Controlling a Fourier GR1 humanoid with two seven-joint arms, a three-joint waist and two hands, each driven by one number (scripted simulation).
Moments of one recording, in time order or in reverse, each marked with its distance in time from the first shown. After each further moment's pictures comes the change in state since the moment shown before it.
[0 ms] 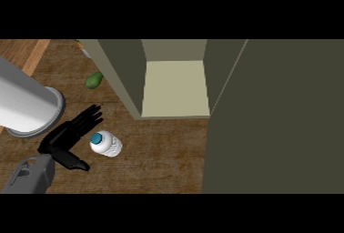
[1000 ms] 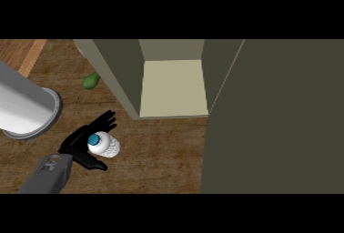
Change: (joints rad) left arm -0.125 -0.037 -0.074 0.324 -0.084 0.088 -0.171; right arm -0.013 -0.015 0.000 -0.002 -0.009 0.005 0.005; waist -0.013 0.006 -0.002
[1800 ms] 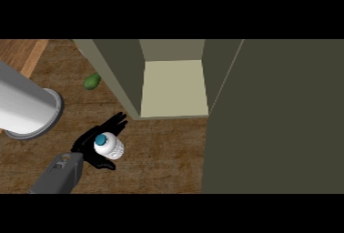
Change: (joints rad) left arm -0.036 -0.056 0.010 0.055 0.069 -0.082 0.078; right arm -0.023 0.009 0.010 0.043 0.006 -0.003 -0.009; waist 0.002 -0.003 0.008
